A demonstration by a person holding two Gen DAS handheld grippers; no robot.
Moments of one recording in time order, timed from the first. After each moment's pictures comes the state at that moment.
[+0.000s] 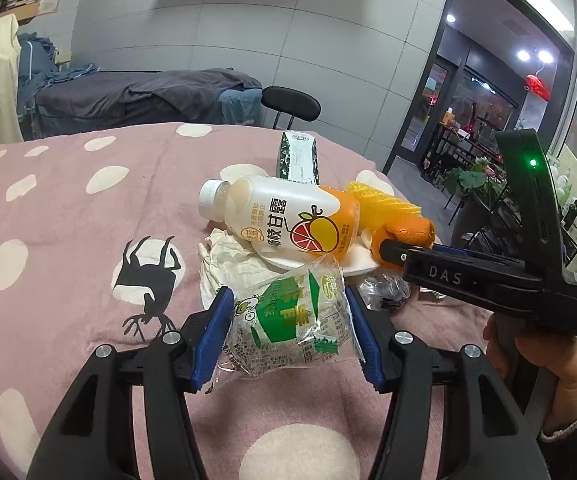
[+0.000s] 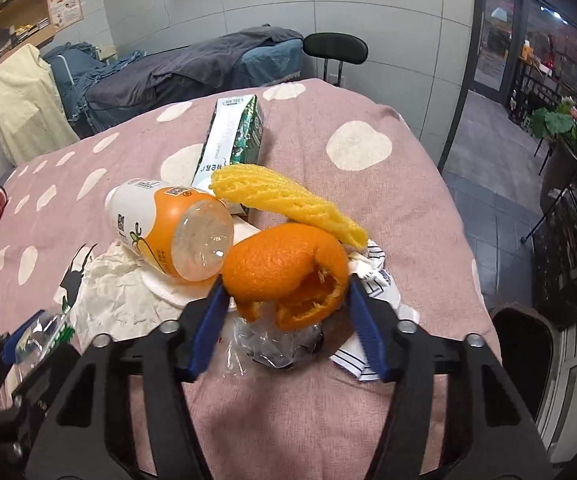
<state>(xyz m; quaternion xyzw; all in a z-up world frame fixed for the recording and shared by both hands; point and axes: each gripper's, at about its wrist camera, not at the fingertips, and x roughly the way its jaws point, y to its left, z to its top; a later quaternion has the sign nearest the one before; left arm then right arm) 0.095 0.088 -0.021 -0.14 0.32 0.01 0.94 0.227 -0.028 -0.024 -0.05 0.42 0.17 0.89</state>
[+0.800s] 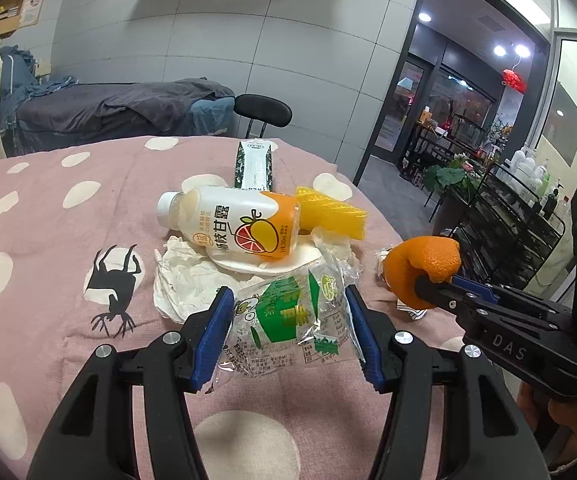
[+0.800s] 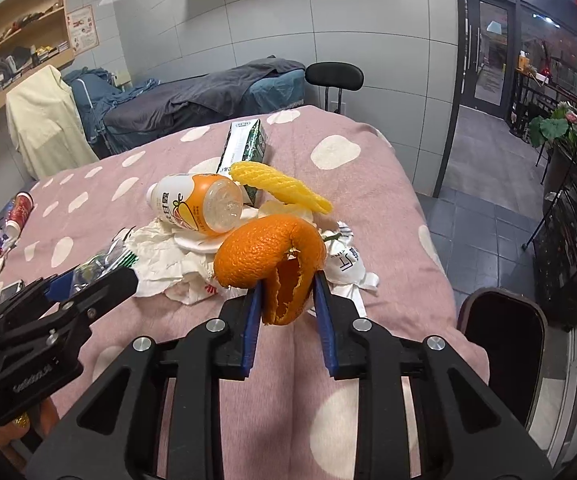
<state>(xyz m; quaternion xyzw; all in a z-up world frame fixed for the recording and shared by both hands) 0.088 0.058 -0.008 -0.12 0.30 -0.03 0.94 0.141 -0.088 0.004 -0.02 0.37 0.19 0.91</state>
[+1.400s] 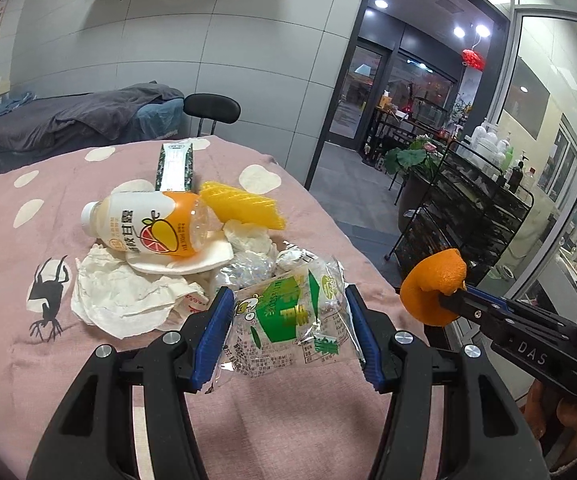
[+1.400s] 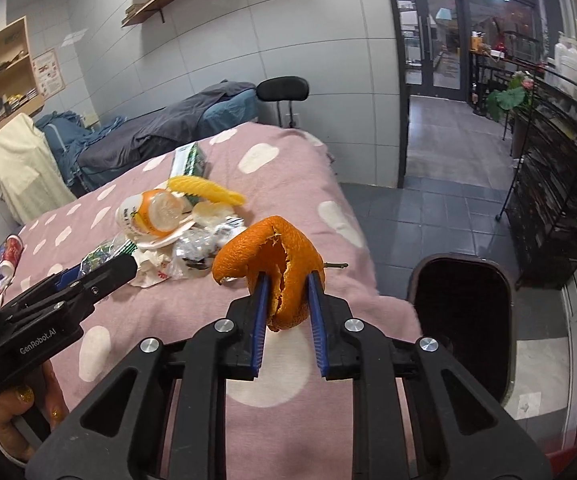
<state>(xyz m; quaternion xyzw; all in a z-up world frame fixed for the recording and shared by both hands) 0.095 0.000 -0.002 -0.10 0.31 -0.11 0.94 0.104 -0.182 0.008 0.04 0.35 0.13 0.93</state>
